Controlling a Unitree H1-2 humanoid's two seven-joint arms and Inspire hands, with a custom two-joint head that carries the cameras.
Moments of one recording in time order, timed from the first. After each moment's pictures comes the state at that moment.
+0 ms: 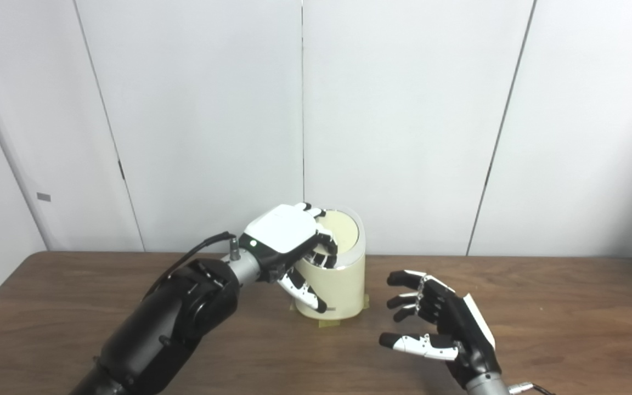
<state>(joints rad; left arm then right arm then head) -0.75 0.40 -0.50 0.07 0.89 -0.01 -0.45 -0.21 -0.05 0.02 0.00 -0.04 -0.08 0.09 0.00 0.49</state>
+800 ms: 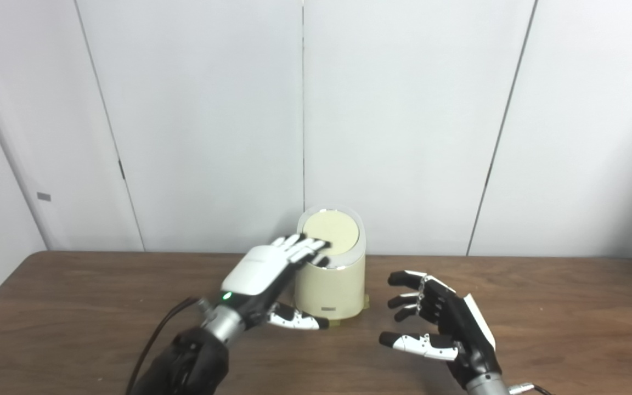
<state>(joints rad) -0.42 0.23 -0.19 0.08 0.59 -0.11 -0.08 -0.21 -0.05 0.02 0.00 -0.05 -0.07 0.08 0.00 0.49</state>
